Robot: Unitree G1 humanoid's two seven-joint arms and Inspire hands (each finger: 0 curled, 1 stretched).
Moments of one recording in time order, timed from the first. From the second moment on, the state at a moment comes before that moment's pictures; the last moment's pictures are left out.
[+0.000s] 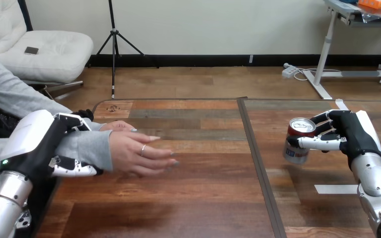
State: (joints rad) left arm -0.19 0.65 -0.06 0.56 0.46 -0.51 0.12; right arm -0.67 -0.43 -0.04 1.30 -0.21 -0.37 -0.09
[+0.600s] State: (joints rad) left arm -0.19 0.57 -0.06 0.55 0.47 -0.47 0.13; right arm -0.67 -0.43 -0.04 1.30 -0.20 -0.38 -0.07
